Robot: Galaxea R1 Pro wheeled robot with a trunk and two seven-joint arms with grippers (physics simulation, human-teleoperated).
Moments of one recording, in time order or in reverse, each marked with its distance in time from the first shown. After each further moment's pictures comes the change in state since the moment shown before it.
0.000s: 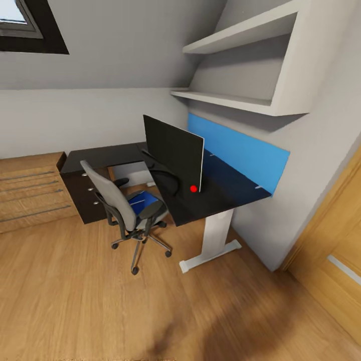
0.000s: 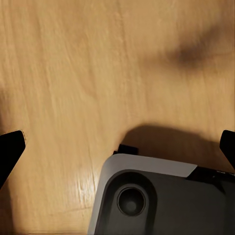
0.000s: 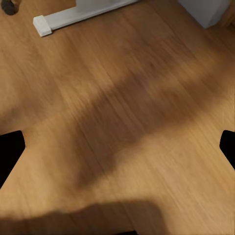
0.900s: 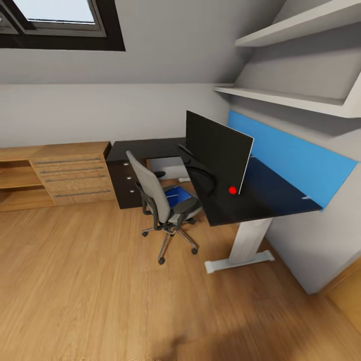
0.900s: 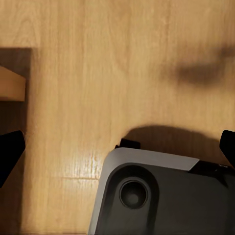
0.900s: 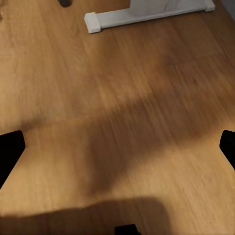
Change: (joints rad) left arm 0.000 0.001 0.001 0.000 0.000 0.002 0.001; right arm 0.000 0.000 0.000 0.000 0.000 0.000 0.000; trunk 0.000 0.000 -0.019
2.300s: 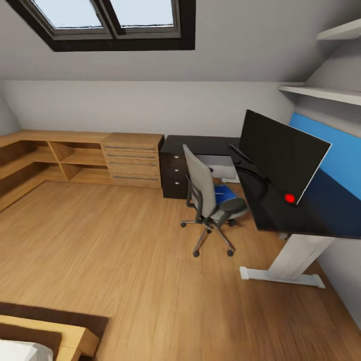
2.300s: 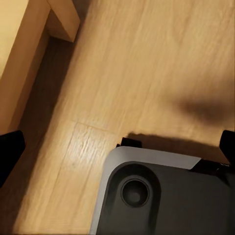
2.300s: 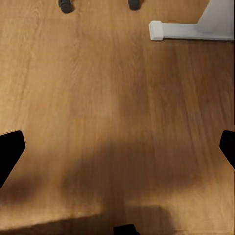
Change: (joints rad) left arm 0.000 0.002 0.001 0.002 0.001 -0.007 -0.001; right arm 0.000 -0.003 -0.001 -0.002 -0.001 -0.009 0.000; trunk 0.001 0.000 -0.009
